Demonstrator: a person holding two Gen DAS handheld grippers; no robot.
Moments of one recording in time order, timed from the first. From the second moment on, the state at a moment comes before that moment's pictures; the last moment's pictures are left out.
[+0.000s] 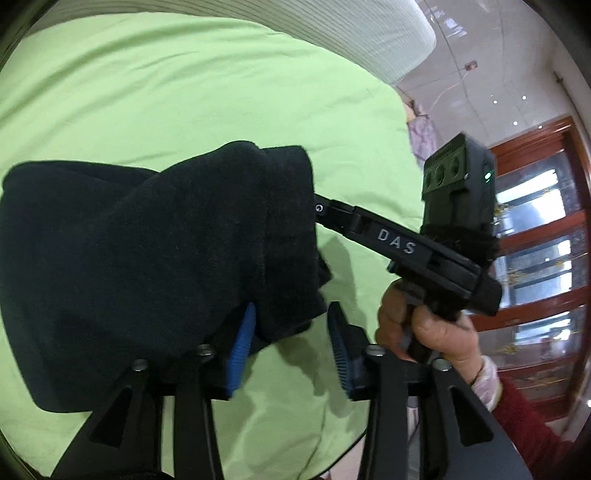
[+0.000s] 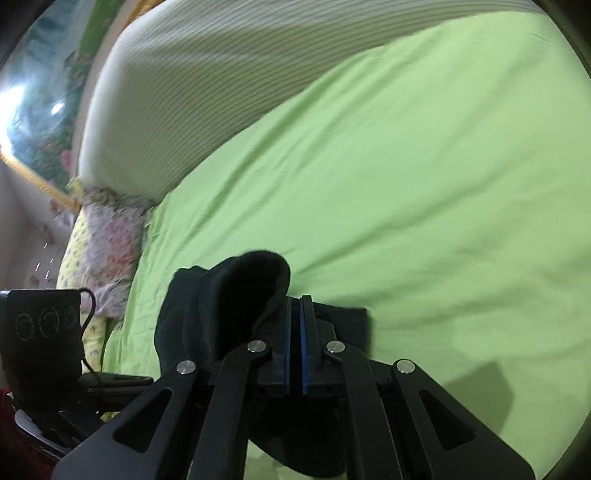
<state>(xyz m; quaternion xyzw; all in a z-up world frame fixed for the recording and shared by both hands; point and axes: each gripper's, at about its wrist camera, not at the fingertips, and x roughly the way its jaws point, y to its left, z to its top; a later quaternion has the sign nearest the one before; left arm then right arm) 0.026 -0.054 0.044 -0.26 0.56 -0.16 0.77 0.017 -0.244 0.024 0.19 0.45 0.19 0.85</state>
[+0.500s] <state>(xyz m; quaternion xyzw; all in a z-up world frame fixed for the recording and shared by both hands) 0.034 -0.005 0.055 -0.27 0.54 -0.13 0.78 -0.024 -0.252 0.043 0.24 0.40 0.10 0.88</state>
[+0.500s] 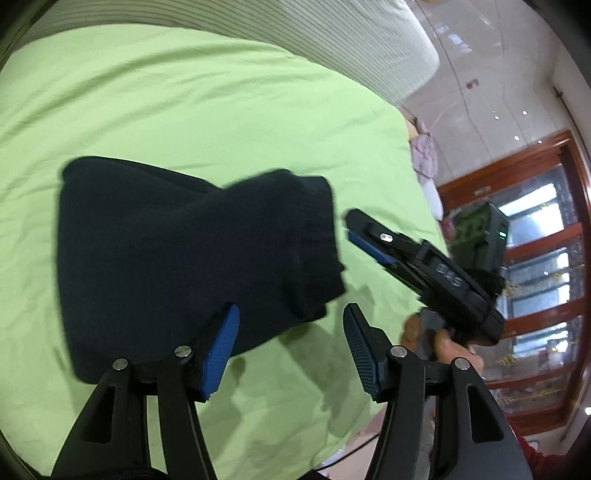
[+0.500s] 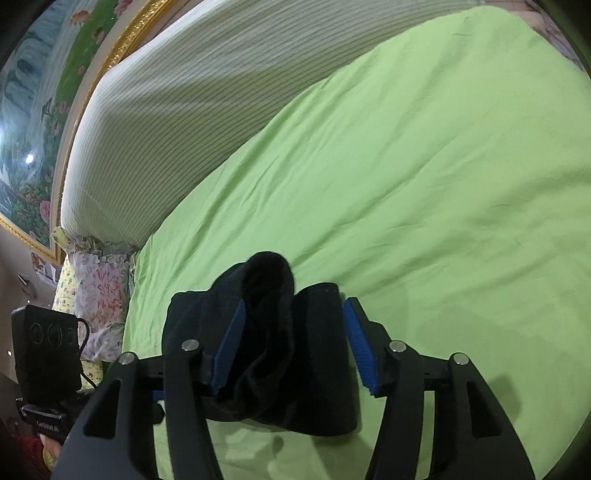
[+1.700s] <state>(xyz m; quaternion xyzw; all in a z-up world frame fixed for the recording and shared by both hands) 0.018 0.080 0.007 -0.34 0.54 -0.01 0.77 -0.014 -0.206 0.025 0.20 0.45 0.00 0.87</state>
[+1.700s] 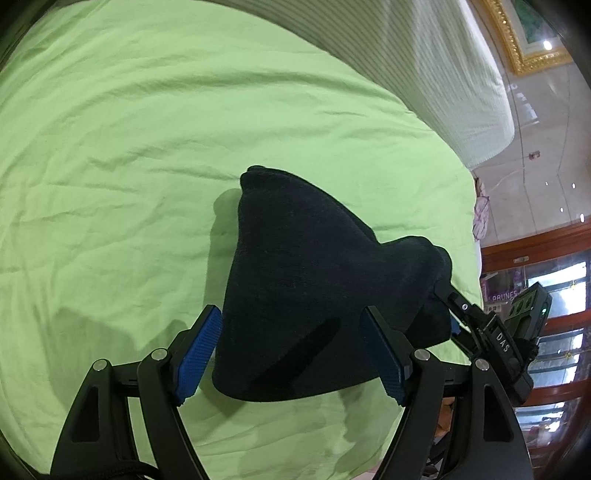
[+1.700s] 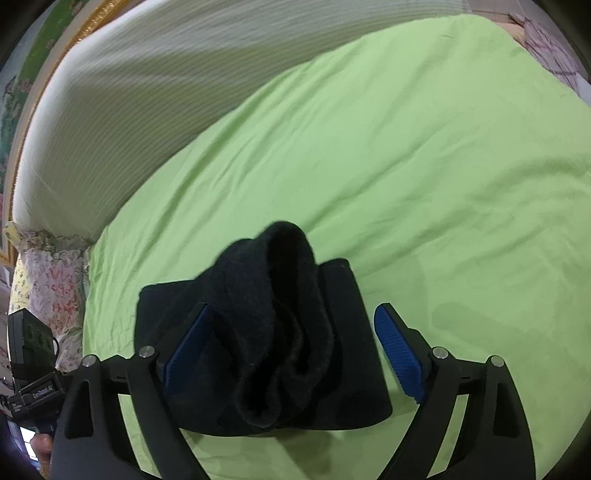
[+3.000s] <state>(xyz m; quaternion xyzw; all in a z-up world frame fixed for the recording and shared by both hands) 0.044 0.071 -0.033 -0.33 0.58 0.00 0.75 -0.023 -0.237 0.009 0.24 0.47 0.02 0.85</state>
